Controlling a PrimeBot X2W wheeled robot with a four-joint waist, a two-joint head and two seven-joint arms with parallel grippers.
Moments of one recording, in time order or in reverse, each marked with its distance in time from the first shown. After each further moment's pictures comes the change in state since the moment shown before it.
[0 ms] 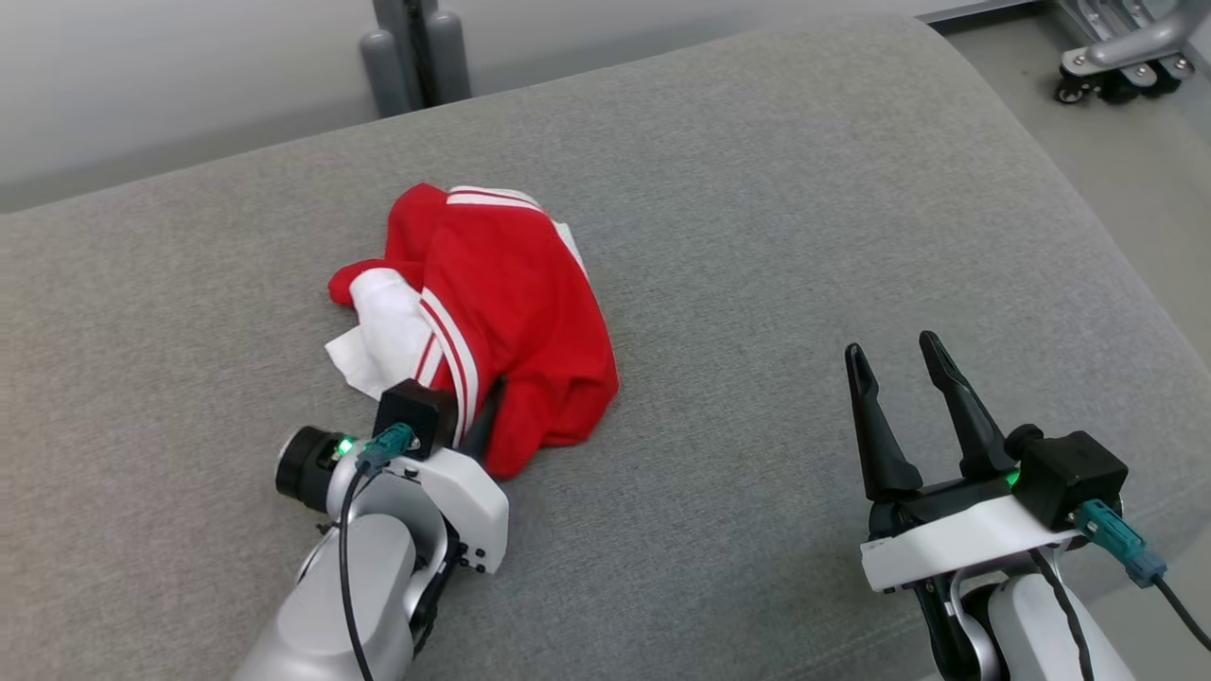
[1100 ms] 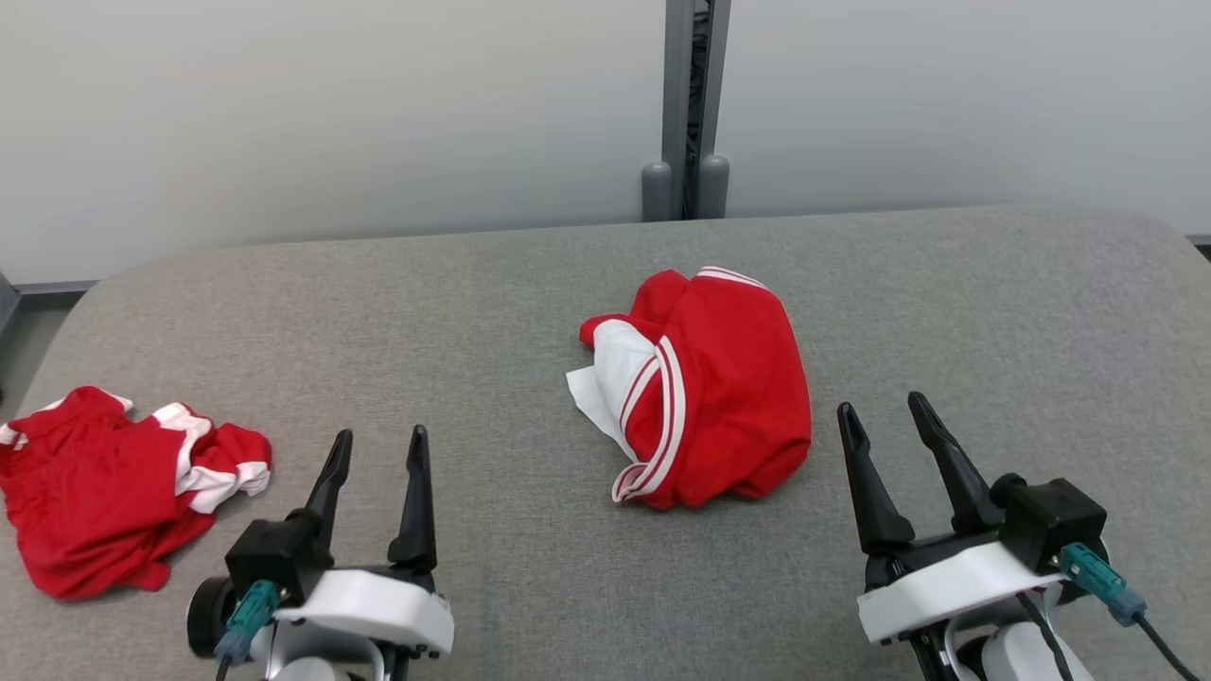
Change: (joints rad) left arm 0.443 0.024 0.240 -0.588 -0.086 0.169 -0.019; right arm 0.067 0.000 0.018 0.035 0.027 0.000 0.000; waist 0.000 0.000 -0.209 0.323
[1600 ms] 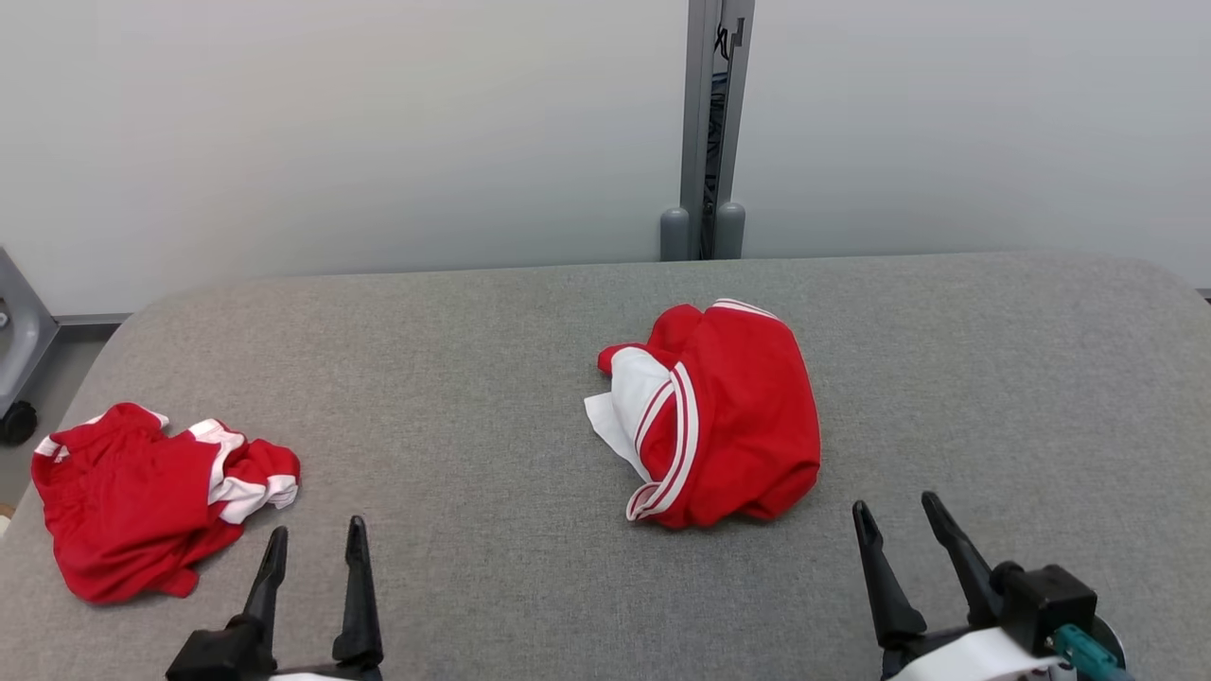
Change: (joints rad) left arm 0.221 -0.022 0.134 -0.140 0.098 -0.003 0.000; right arm 0.123 0.000 -0.033 0.035 -0.065 0.000 0.000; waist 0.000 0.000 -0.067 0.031
